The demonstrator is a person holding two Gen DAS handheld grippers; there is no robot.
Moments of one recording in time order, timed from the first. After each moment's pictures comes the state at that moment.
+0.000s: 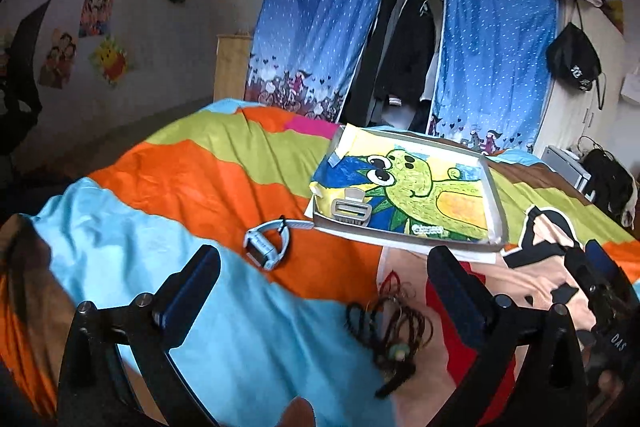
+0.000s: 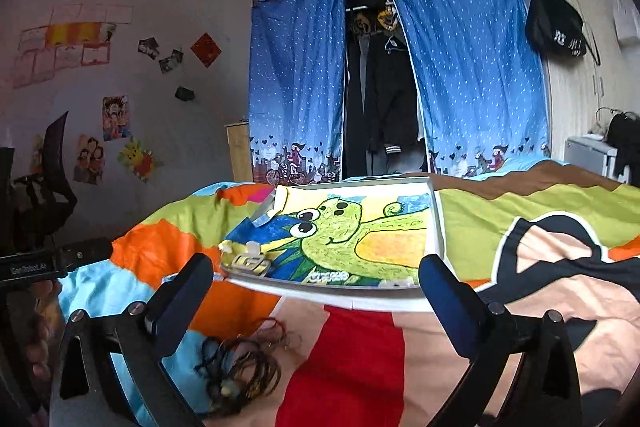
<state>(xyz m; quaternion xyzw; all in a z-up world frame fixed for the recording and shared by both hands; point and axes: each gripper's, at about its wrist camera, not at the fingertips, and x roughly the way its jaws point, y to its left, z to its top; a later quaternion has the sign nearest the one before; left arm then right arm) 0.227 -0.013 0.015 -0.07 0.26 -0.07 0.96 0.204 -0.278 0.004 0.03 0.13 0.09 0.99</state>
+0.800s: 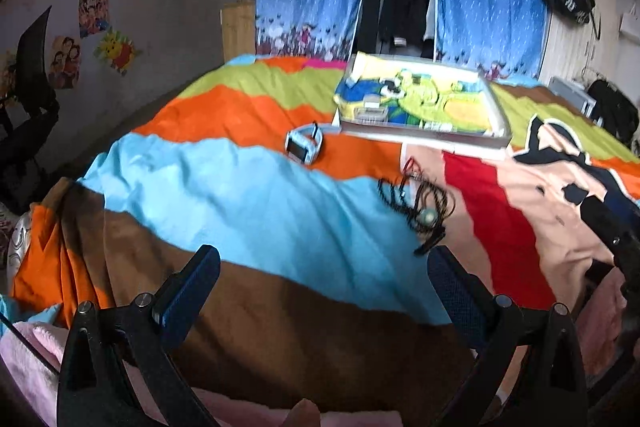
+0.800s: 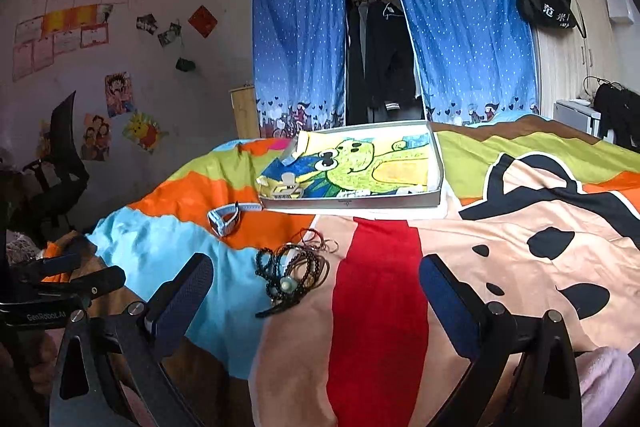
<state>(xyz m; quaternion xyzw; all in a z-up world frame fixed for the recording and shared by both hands) 0.132 -0.007 -0.025 0.01 0.35 -0.05 0.93 0.116 -0.235 -0.020 0.04 0.22 0.08 0.97</state>
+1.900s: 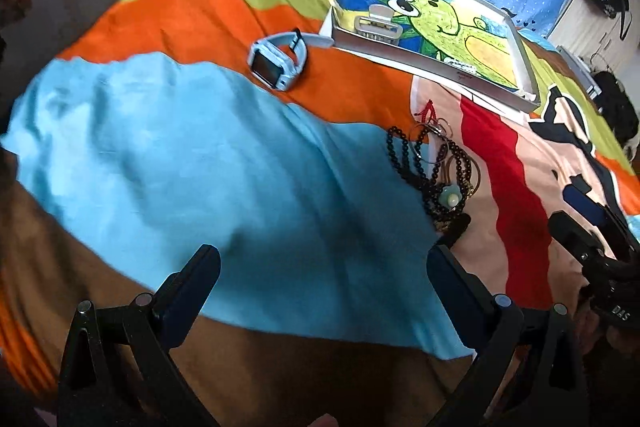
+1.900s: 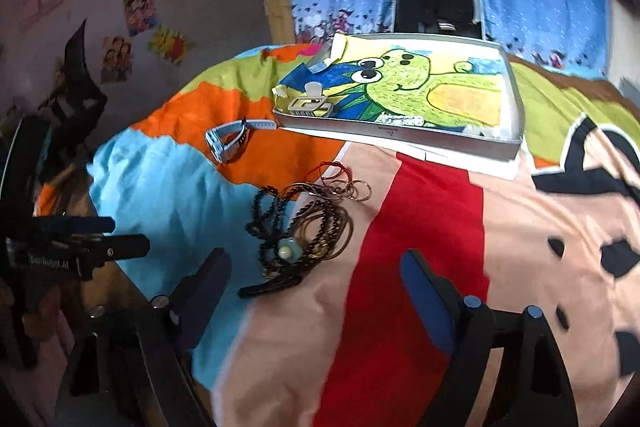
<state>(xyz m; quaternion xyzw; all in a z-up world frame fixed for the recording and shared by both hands) 0.255 0.013 -0.082 -0.06 0.51 -0.11 0.85 0.229 -0.231 -0.065 -0.01 0.37 0.18 0.91</state>
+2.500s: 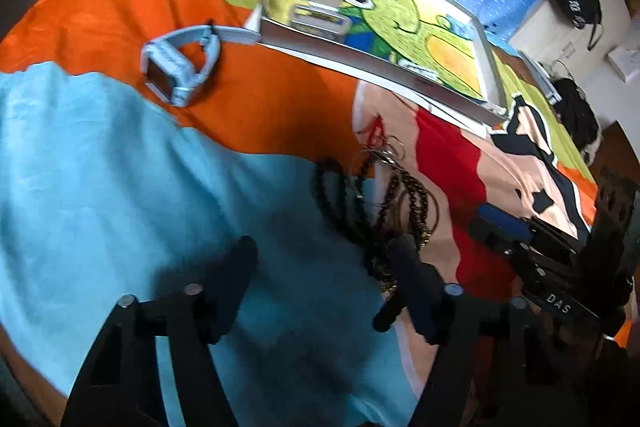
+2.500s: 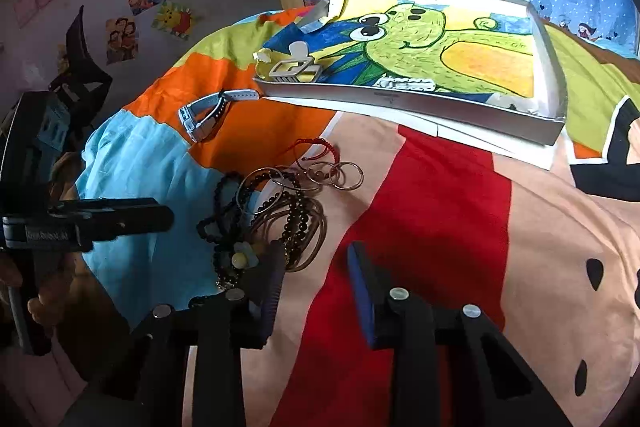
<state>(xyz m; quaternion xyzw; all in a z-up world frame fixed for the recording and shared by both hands) 0.310 -0.022 -0.100 -0.11 0.51 -0.21 0.83 0.289 -0.249 -0.103 0.01 0.42 0.21 0.88</state>
